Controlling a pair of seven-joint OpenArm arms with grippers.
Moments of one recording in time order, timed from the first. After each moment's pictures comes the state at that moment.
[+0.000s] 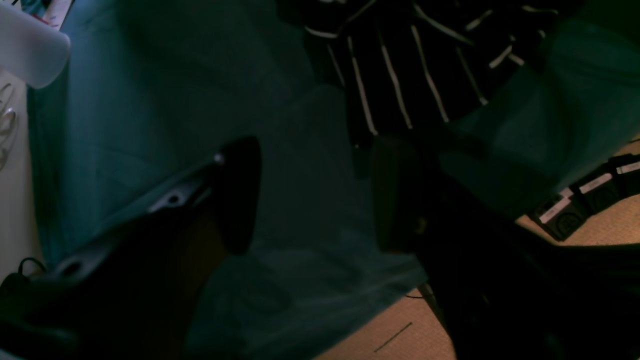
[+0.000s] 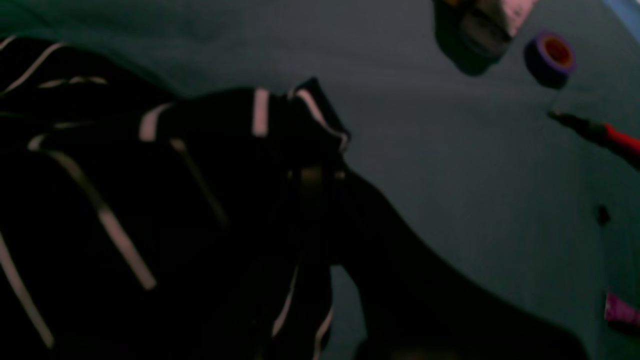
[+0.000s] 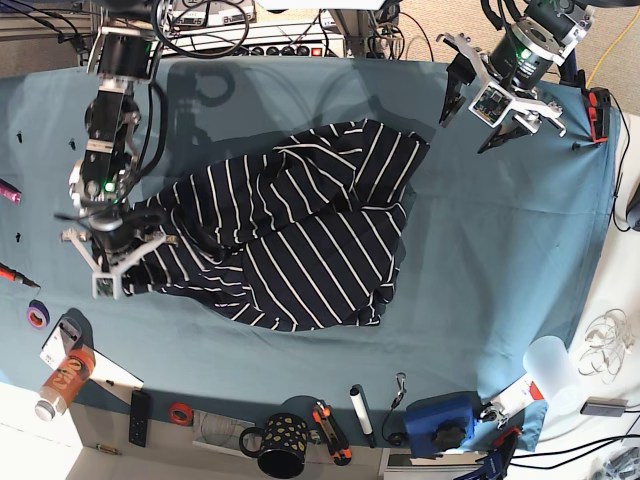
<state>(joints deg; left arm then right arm) 44.4 -14.2 -8.6 131.0 0.1 -29.1 21.7 5.2 16.2 13.1 92.5 1.0 13.7 -44.1</state>
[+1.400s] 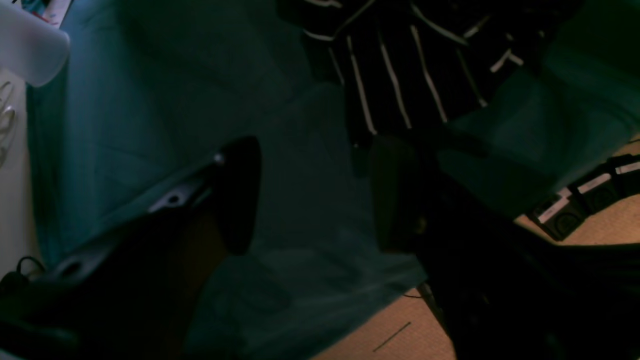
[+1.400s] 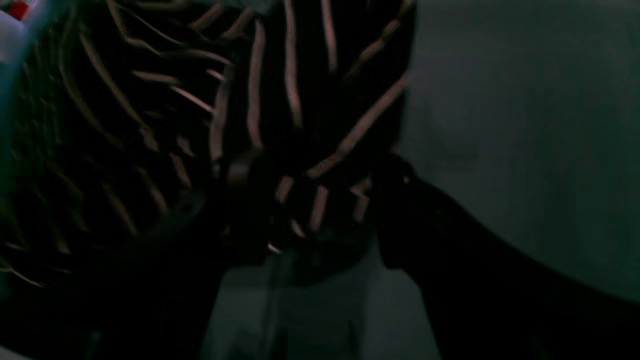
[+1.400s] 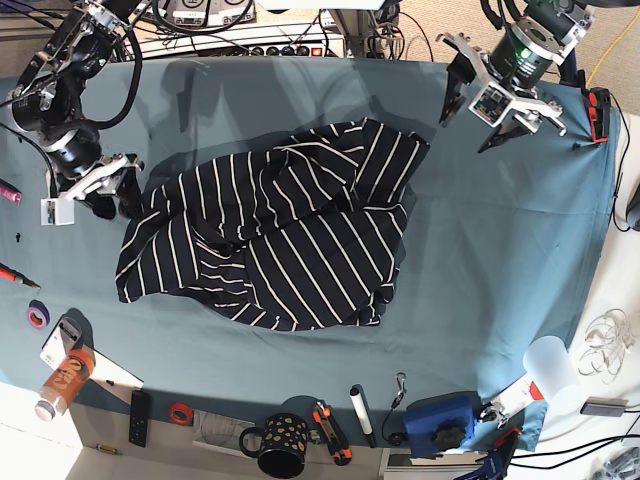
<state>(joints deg) 44.6 -14.1 -8.6 131.0 0.1 -29.1 21.7 -9.2 12.0 41.5 110.3 45.2 32.5 -64.4</state>
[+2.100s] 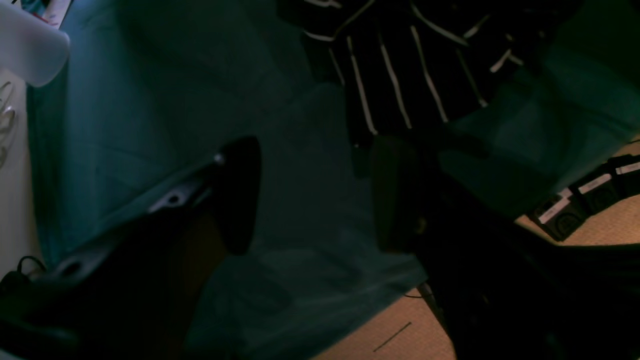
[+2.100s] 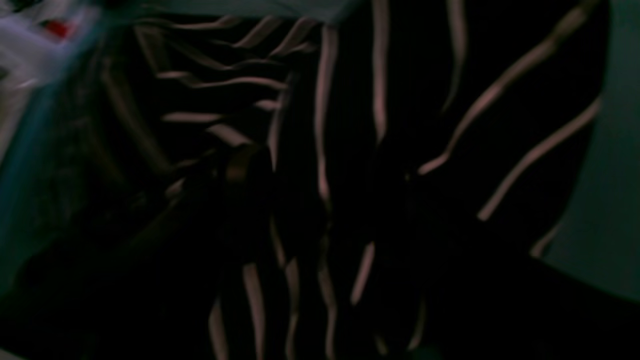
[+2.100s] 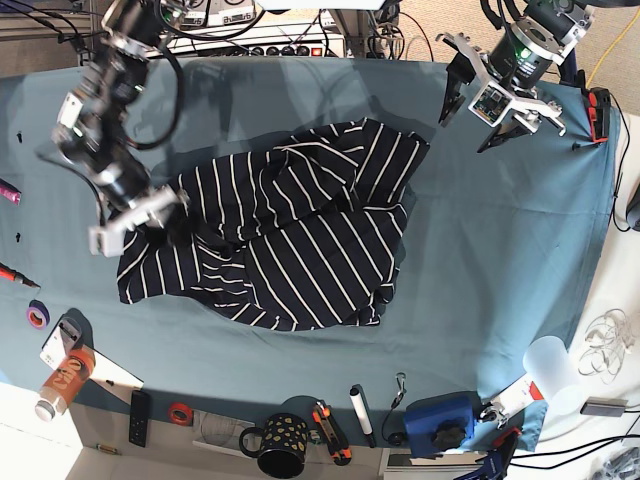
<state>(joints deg) 44.6 -14.1 -8.6 131.0 0.1 -29.1 21.7 -2.6 8.1 26.9 99.4 31.9 23.8 -54.1</state>
